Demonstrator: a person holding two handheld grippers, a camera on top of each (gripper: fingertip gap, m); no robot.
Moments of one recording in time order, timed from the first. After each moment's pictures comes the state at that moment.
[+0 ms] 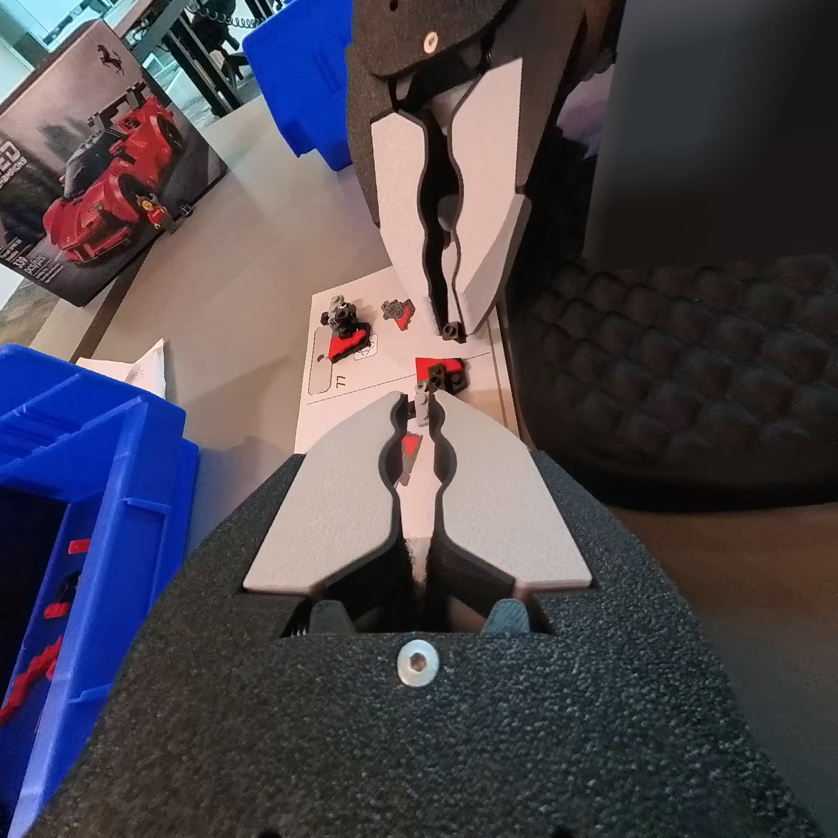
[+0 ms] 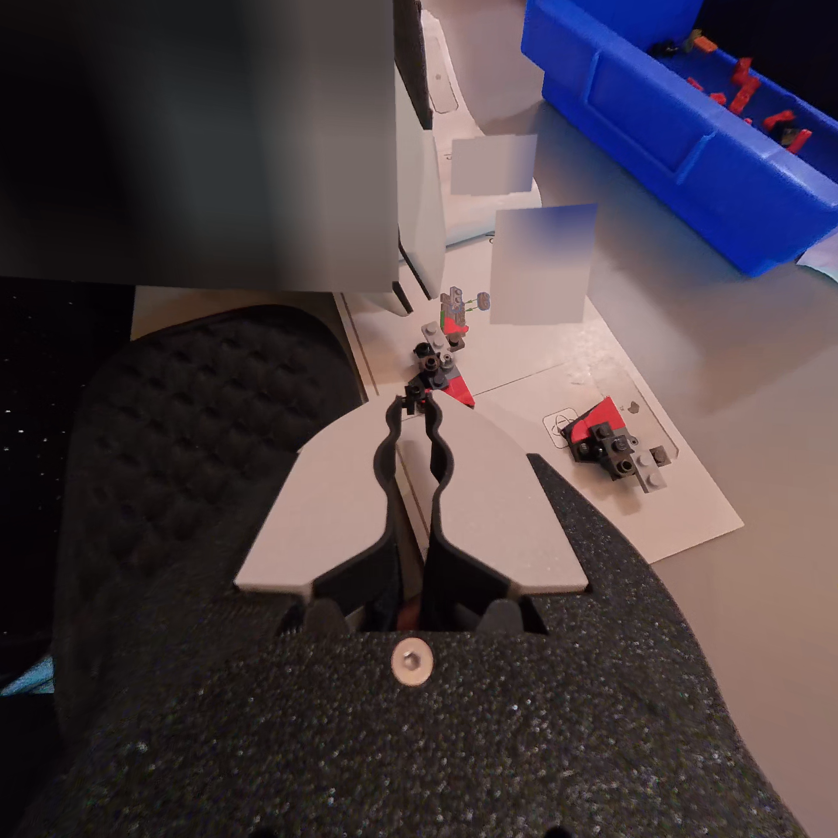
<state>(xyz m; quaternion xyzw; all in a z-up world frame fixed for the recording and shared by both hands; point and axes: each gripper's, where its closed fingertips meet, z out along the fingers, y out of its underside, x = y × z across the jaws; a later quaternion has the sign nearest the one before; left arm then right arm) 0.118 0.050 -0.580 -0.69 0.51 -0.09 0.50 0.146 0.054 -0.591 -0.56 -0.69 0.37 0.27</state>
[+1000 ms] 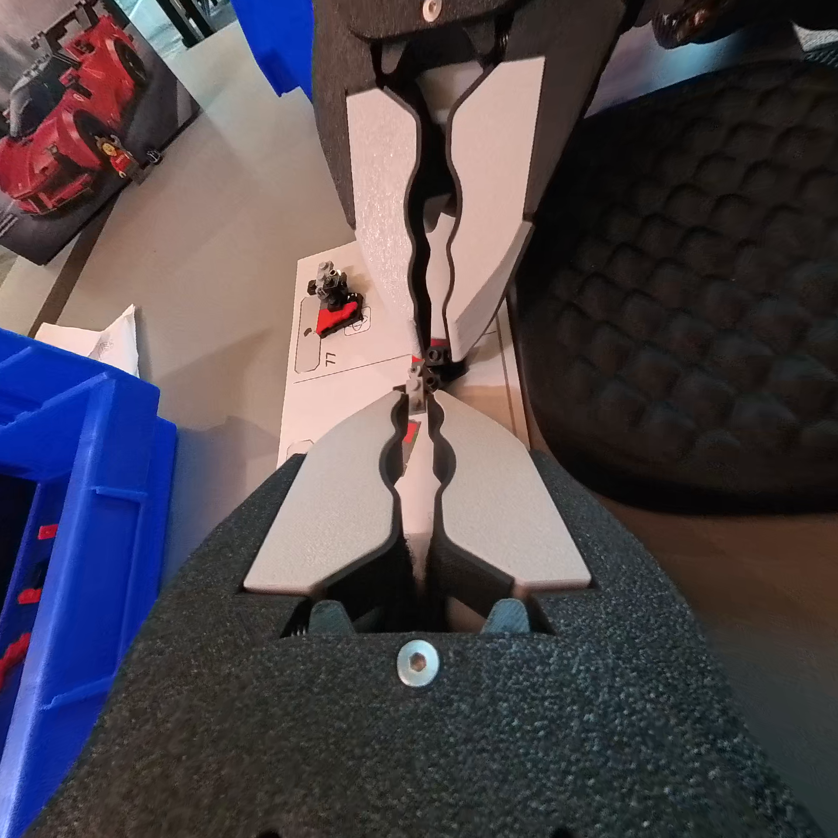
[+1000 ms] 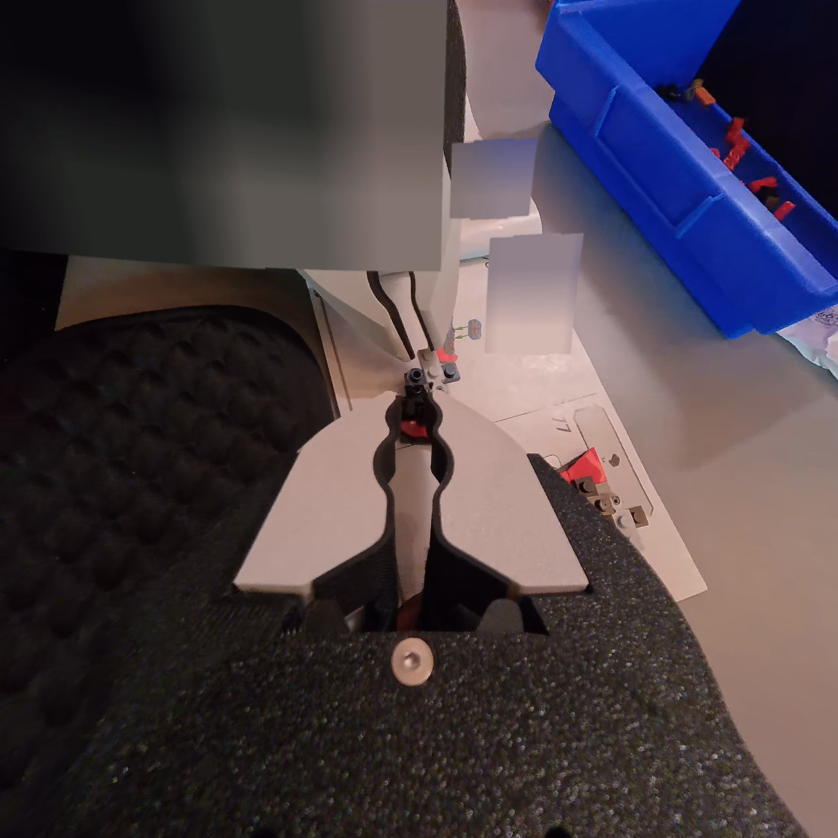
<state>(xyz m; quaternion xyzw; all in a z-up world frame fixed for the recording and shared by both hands) 0.116 0.055 -0.596 -0.72 0.51 -0.08 0.47 0.127 0.054 -0.598 -0.52 -0.72 0.33 0.30</state>
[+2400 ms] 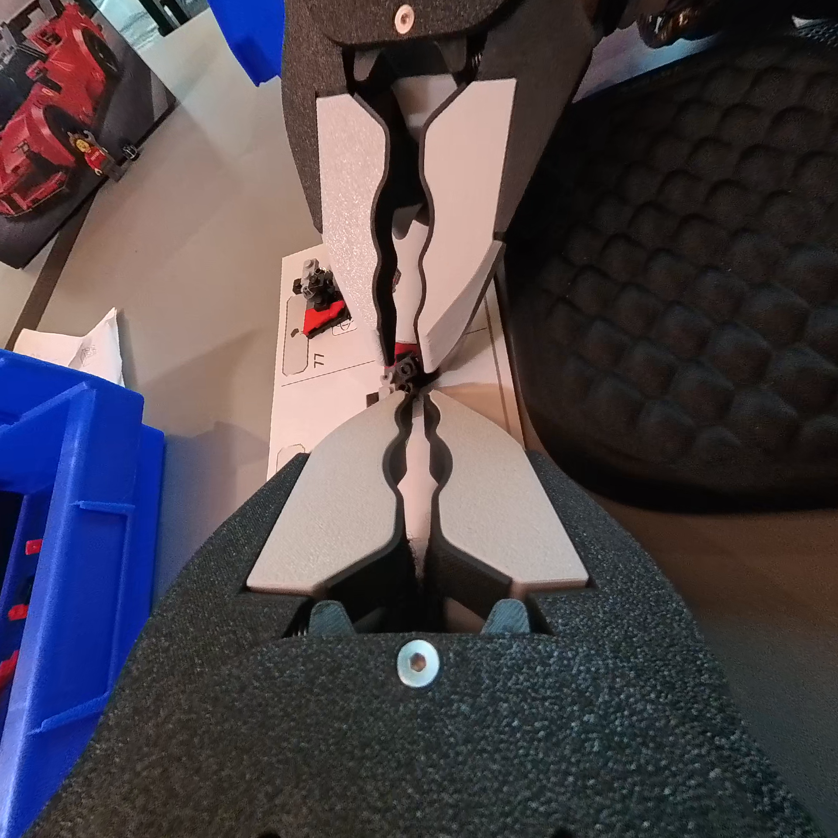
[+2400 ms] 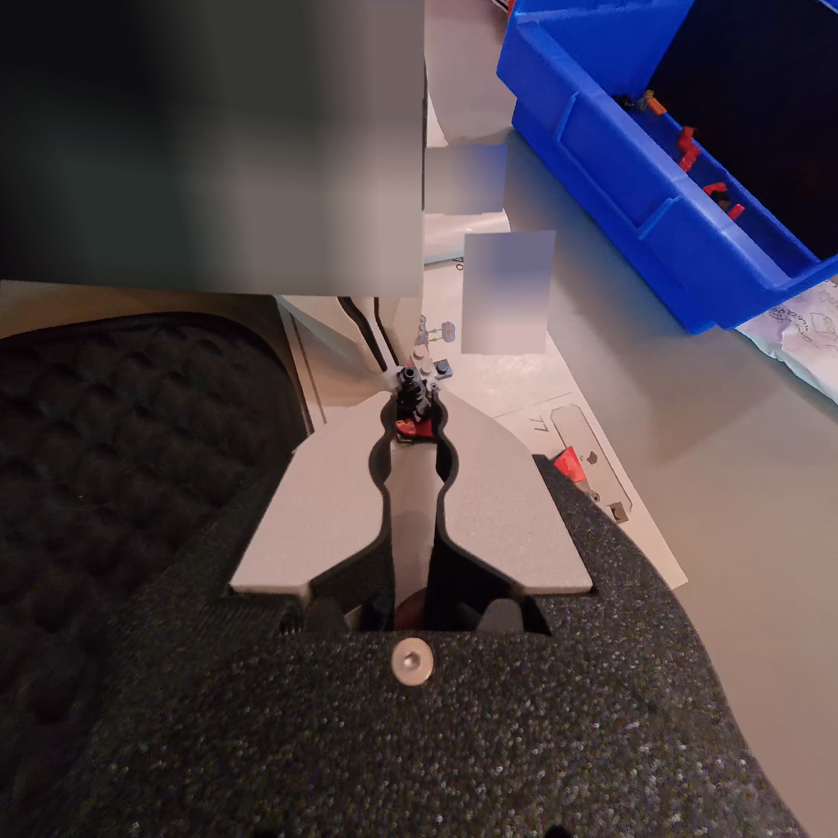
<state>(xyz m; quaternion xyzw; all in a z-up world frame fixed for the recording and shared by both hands) 0.119 0.054 -0.600 -0.72 0.52 -0.08 0.45 0.121 0.065 -0.600 -0.53 -0.71 0.32 0.33</state>
